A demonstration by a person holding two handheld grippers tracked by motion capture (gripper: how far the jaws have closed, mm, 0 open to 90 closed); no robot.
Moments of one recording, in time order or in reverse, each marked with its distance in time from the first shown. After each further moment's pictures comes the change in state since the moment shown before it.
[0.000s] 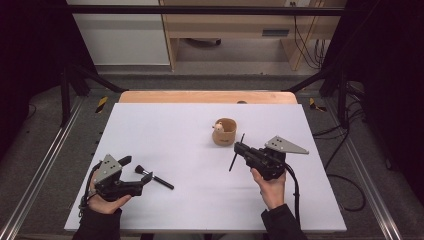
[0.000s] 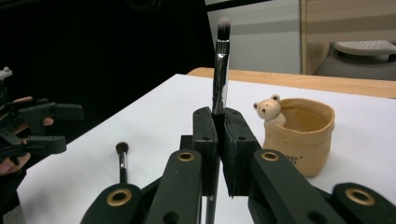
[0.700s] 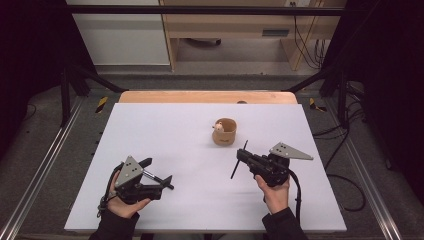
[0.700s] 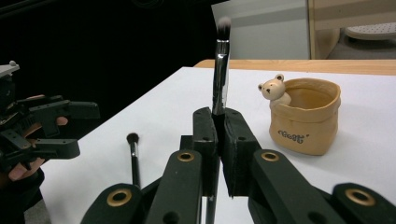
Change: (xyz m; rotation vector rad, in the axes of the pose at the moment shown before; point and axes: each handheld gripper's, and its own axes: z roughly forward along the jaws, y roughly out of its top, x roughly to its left) left arm -0.046 0.017 0.020 0.001 -0.072 0.035; right arm -0.003 -0.014 -0.012 0.021 0.029 0.049
